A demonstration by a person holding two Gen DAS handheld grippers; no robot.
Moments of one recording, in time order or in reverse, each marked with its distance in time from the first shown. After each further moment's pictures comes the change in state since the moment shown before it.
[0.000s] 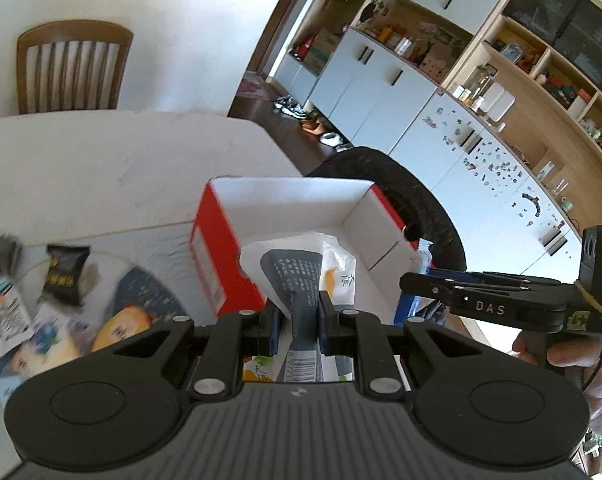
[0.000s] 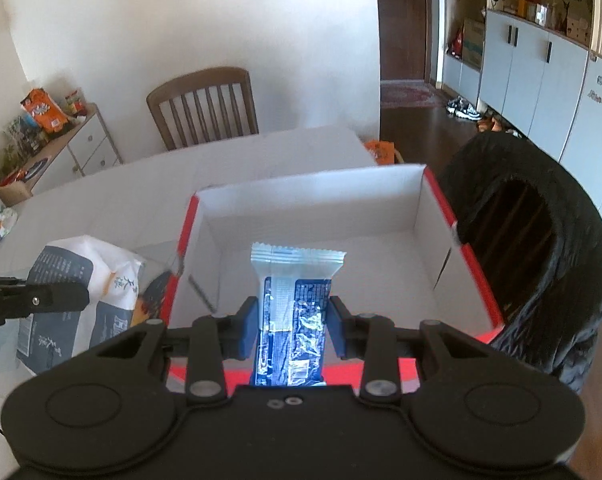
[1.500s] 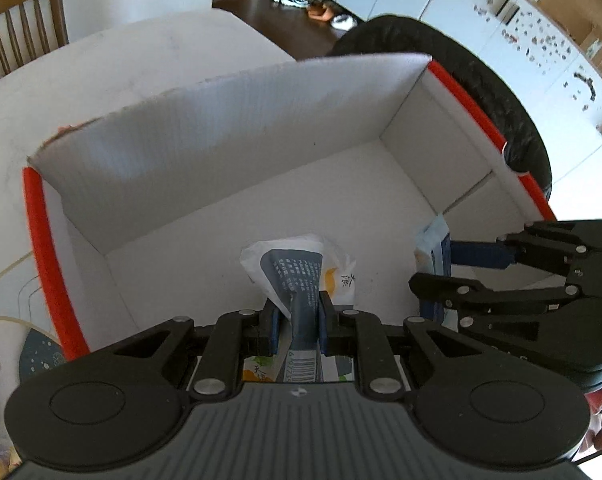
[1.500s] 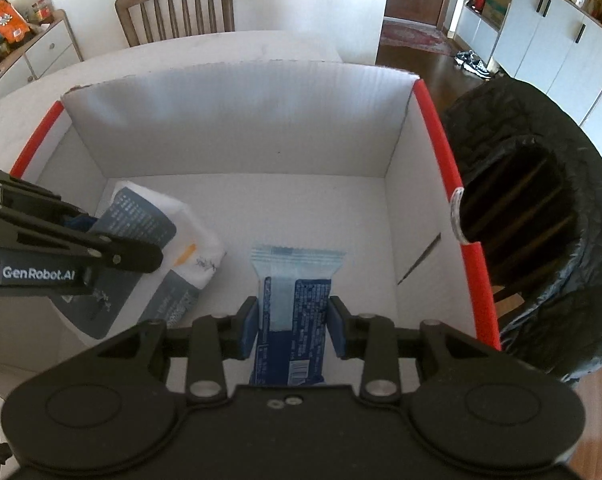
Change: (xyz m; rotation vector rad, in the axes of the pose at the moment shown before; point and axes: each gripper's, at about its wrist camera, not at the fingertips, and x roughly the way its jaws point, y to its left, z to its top) left arm 0.222 -0.024 0.030 0.169 0.364 0.136; right arm 0.137 -0.055 -0.003 -0.142 0.273 -0.067
